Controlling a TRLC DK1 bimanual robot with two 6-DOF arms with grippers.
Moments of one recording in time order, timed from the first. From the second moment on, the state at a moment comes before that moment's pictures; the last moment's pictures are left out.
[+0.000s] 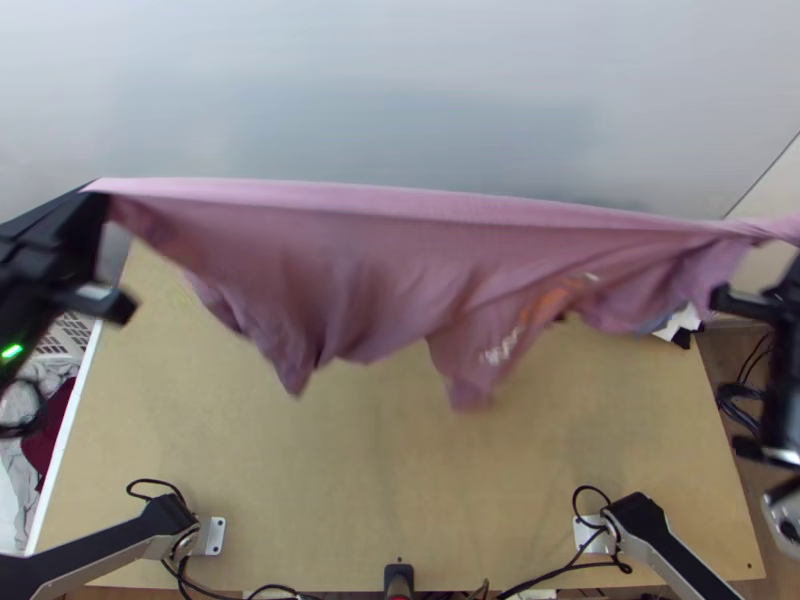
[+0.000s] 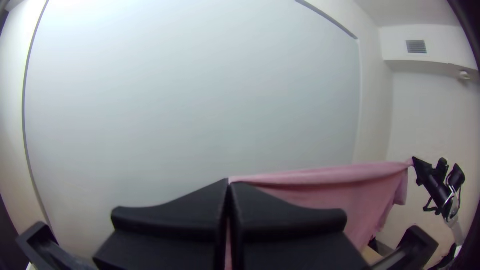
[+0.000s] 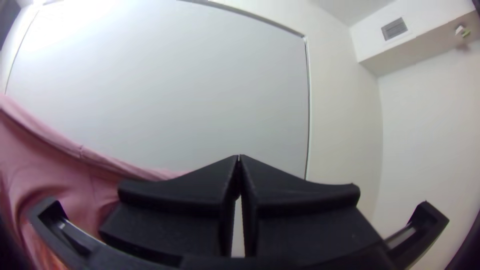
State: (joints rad) left arm -0.68 1.05 1.98 -0.82 -0.50 -0.07; right arm 0.40 0.68 1.19 0.00 0.64 -0.37
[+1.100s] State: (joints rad) left arm -0.43 0.83 1.22 -0.65 -0.25 -0.15; right arm 0.49 0.80 0.83 0.18 0.64 -0.22
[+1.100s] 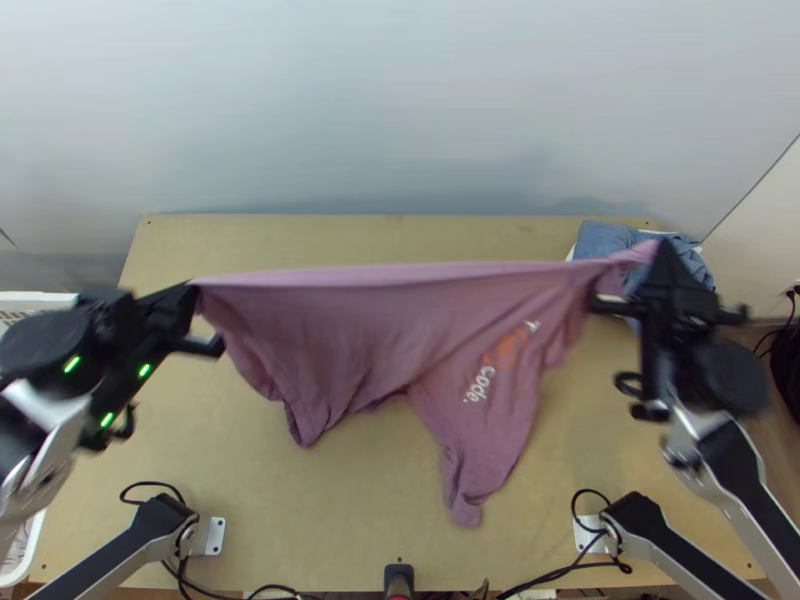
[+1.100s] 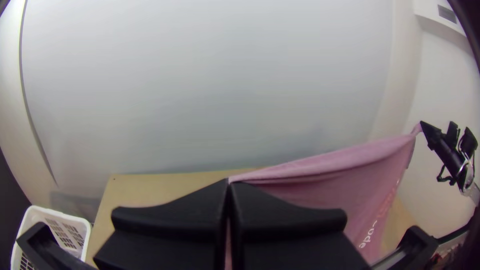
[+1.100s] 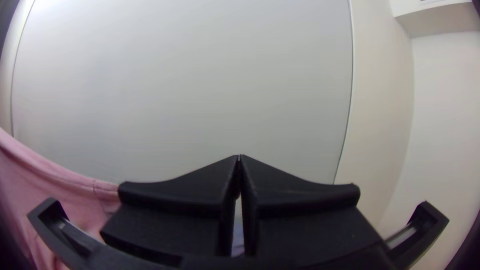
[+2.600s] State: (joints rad) left arm -0.04 2.03 1.51 -0.02 -0.21 -0.35; right arm 0.40 2.29 1.80 0.23 0.67 0.14
